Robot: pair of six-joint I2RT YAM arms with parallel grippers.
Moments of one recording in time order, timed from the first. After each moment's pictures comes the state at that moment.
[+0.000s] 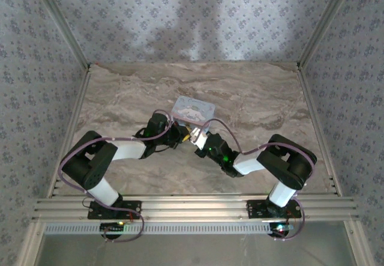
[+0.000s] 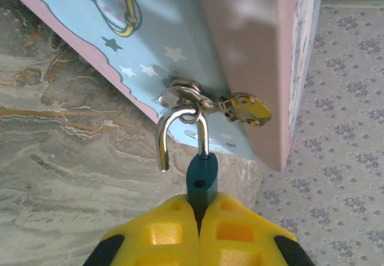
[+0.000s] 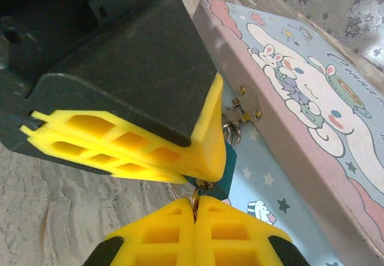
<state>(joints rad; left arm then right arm) -0.64 1.61 0.60 0.47 0.39 -1.38 0.90 1.67 0.48 0.81 0.22 -0.26</state>
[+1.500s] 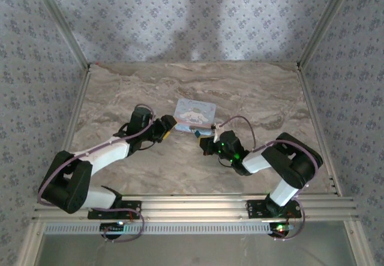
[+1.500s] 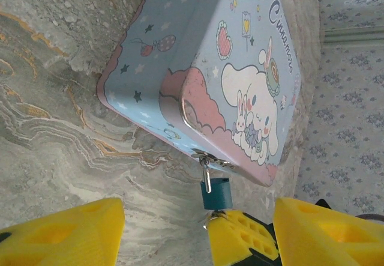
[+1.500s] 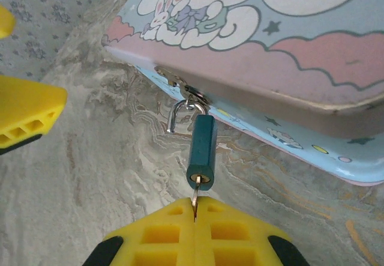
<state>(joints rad) -0.48 1.35 0.62 0.11 0.34 -1.16 0.73 1.64 0.38 0.86 -0.12 0.63</state>
